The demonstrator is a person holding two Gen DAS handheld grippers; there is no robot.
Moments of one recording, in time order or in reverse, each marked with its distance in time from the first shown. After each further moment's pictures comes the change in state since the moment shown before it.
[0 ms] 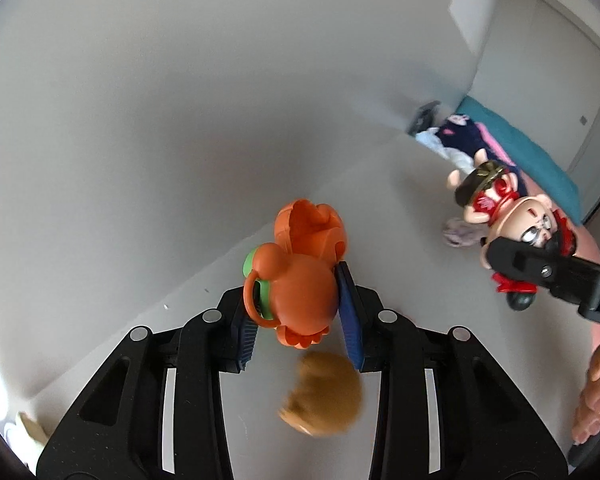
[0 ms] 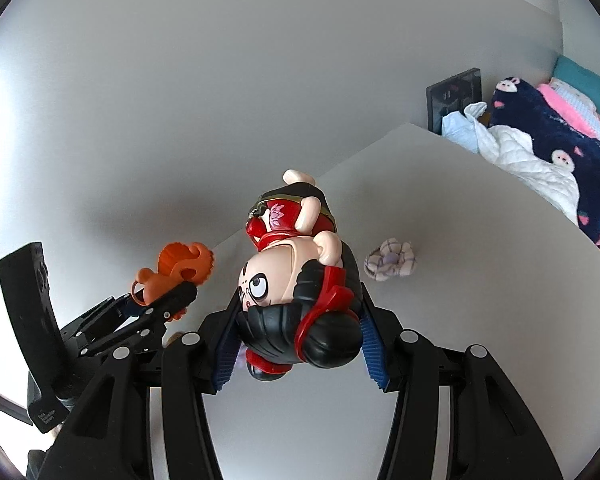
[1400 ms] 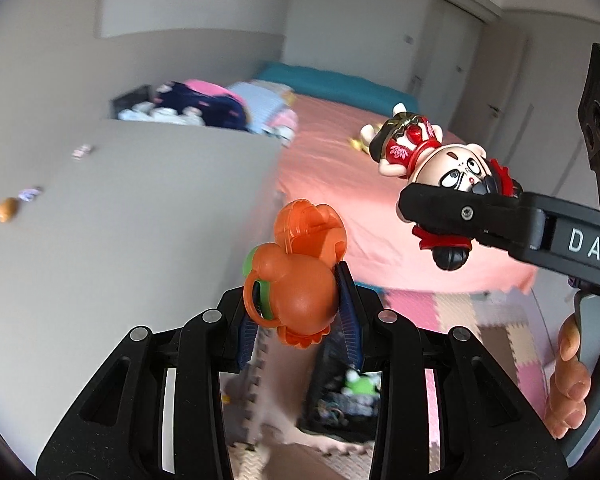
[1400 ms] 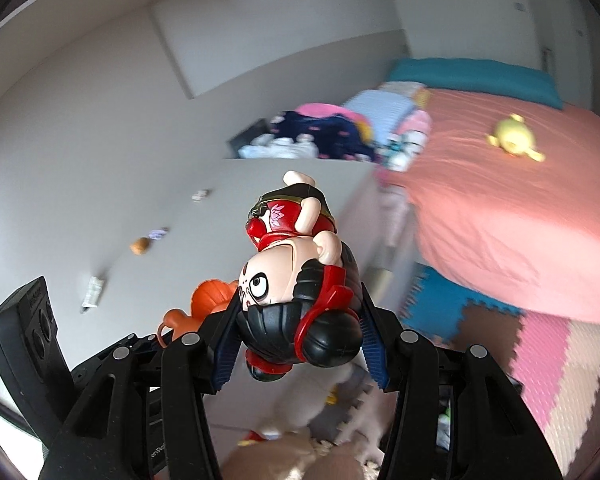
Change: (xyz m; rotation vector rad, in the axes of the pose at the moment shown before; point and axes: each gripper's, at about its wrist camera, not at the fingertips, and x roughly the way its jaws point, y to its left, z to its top) left arm -0.216 -0.344 -0.250 0.405 0.007 -0.421; right arm -0.379 -0.141 -0.322 0.320 -0.276 -0.300
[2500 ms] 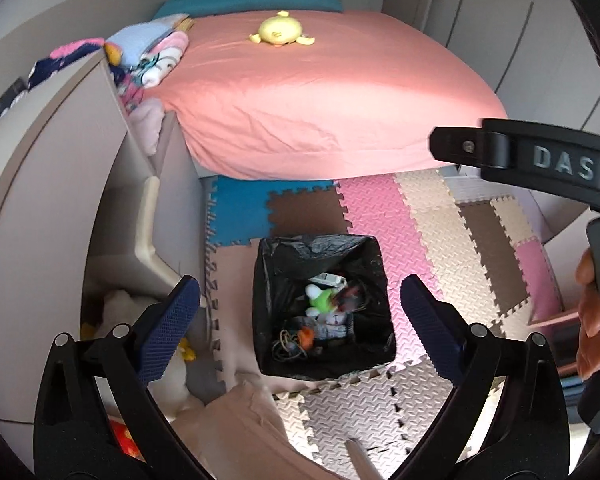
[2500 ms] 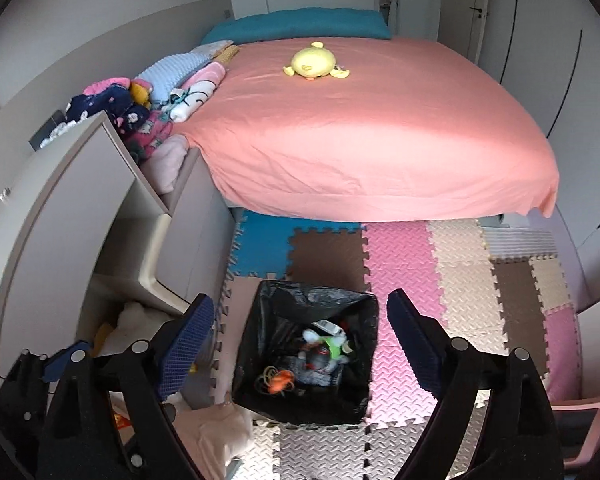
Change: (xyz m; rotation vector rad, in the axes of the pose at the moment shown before) left arm 0.115 -0.163 -0.097 0.269 0.317 -0.094; right arm -0.025 -0.199 -0.109 0.227 0.093 -0.498
